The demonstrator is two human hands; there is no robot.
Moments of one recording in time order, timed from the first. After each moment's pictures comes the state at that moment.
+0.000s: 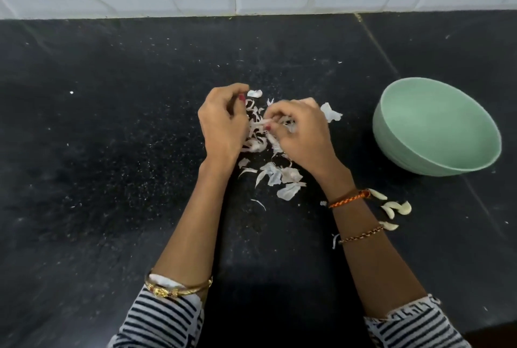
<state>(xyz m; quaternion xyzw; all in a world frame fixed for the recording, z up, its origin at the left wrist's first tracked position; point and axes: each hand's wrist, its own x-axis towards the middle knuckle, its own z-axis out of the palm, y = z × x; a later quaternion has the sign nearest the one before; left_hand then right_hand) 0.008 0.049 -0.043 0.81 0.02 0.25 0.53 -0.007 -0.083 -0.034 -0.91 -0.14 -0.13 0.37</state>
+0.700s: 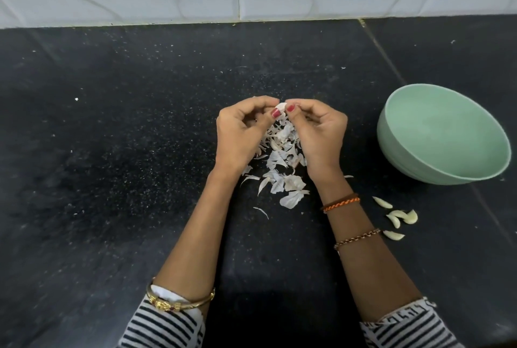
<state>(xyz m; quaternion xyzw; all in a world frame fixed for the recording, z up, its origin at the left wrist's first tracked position) -0.001 0.038 -0.038 0.71 -0.10 0.12 0.69 -0.003 -0.081 -0.039 -0.72 -0.03 -0.24 0.65</state>
